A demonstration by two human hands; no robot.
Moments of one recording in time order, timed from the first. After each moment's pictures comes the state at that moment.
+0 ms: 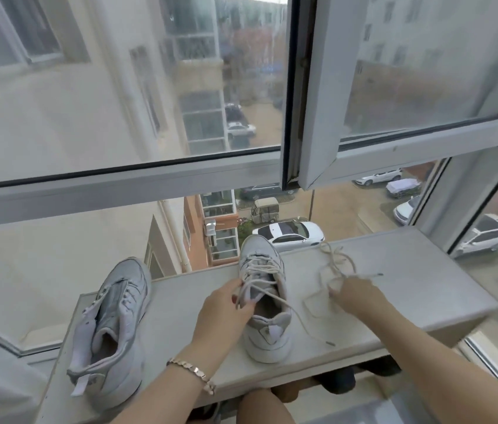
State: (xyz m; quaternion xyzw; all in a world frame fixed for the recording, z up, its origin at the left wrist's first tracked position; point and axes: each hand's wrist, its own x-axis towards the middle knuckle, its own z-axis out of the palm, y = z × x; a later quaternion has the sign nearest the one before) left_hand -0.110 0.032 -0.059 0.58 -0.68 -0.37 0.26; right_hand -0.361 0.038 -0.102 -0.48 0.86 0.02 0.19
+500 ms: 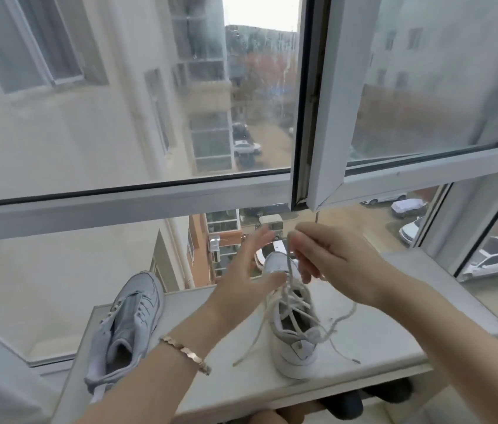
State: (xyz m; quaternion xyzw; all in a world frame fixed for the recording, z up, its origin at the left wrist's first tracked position) left_hand -0.117 0.030 0.029 0.38 -0.71 -0.48 0.34; right_hand -0.276 0.078 0.085 -0.73 0.52 -0.37 0.24
